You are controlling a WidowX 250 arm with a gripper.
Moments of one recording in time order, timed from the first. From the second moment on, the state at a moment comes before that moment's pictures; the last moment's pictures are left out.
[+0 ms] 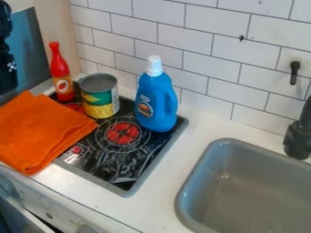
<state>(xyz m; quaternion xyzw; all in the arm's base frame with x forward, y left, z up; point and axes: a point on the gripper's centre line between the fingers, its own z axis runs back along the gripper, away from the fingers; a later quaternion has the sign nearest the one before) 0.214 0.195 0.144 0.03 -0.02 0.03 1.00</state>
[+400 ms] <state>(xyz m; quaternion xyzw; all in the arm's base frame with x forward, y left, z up) 0.240 0.203 0.146 0.03 -0.05 0.05 1.00</state>
